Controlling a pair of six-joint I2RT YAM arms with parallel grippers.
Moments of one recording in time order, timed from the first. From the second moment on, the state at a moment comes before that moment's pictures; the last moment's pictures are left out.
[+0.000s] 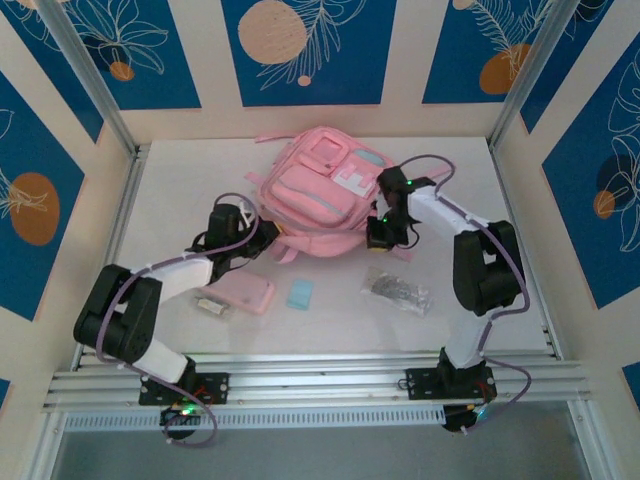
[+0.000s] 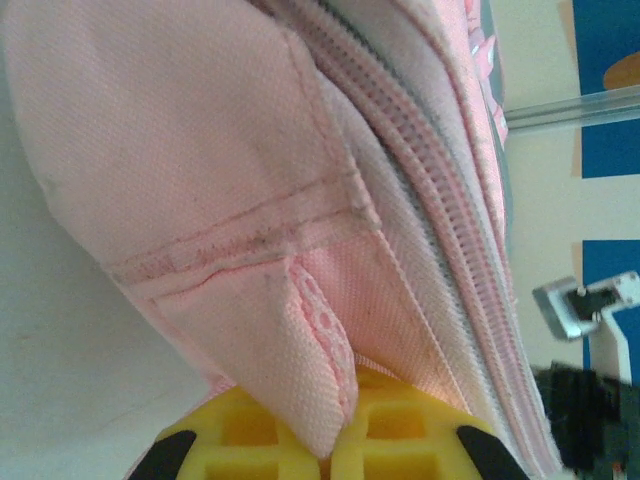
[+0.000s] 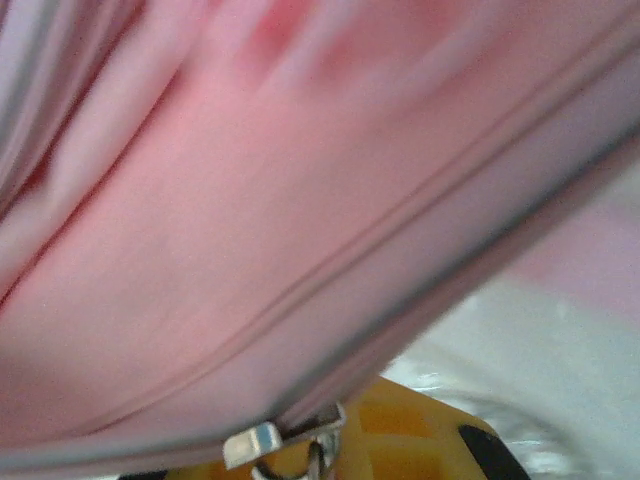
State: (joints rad) left arm -0.35 1.51 0.69 0.28 0.39 -1.01; right arm 0.28 1.83 1.37 -0.98 -0.25 0.32
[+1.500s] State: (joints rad) left arm -0.22 1.69 0.93 -0.01 0.47 -0.57; right arm 0.23 1.67 1.31 -0.66 -0.34 0.39
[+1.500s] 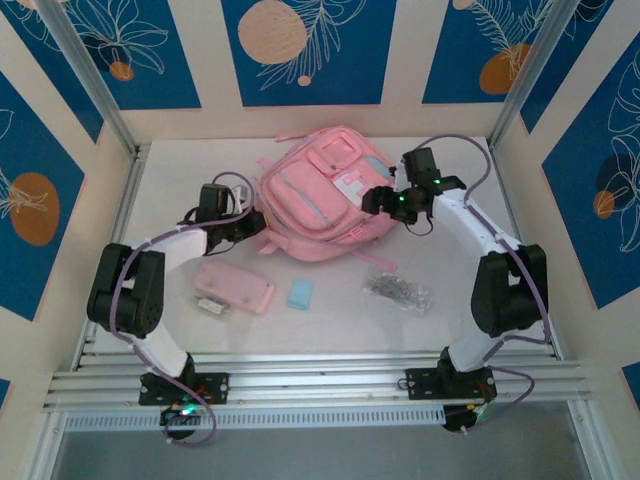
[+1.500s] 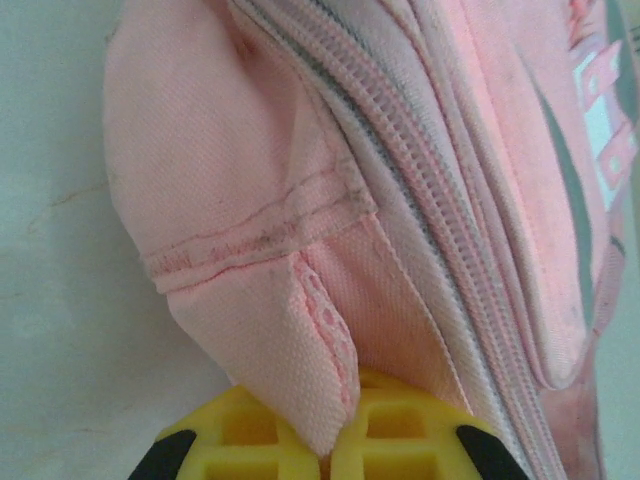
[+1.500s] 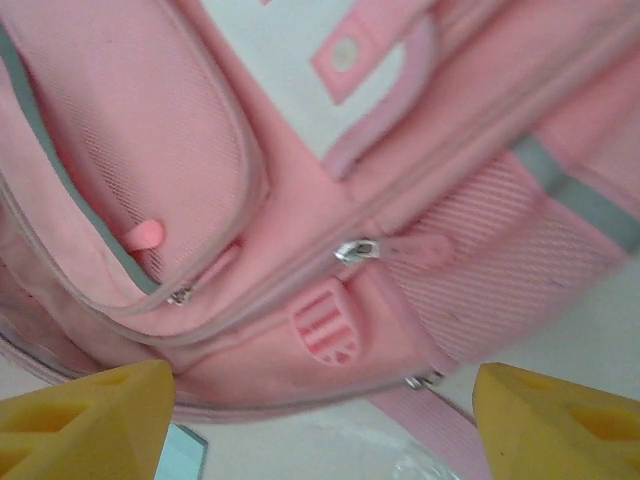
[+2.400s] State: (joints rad) left arm -0.18 1.90 1.13 0.00 0.38 -0.53; right arm 0.45 1.90 1.33 -0.47 -0.38 0.52
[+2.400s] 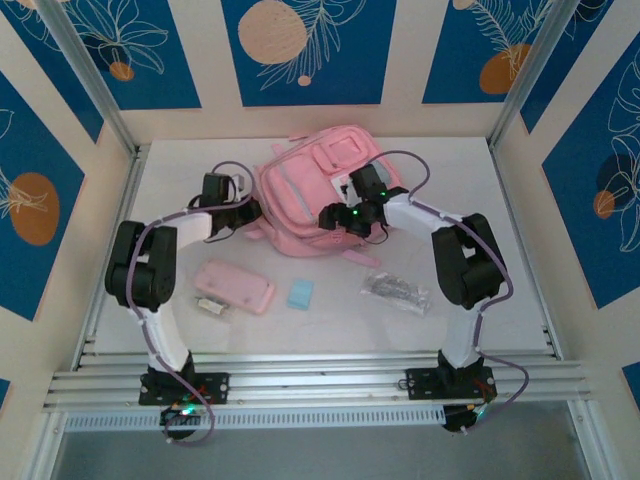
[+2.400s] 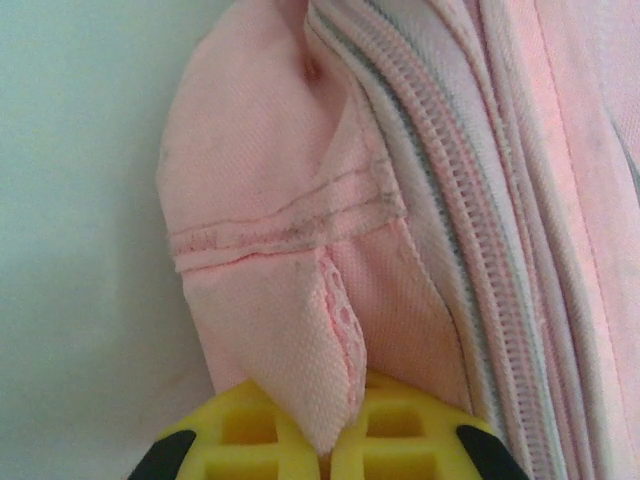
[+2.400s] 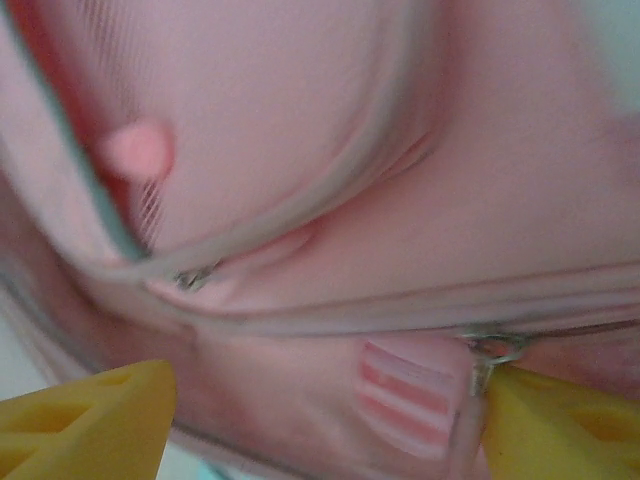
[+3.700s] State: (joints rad) left arm -0.51 1.87 1.04 0.23 0.53 -0.75; right arm 0.11 1.87 1.07 -0.18 -0.38 0.79
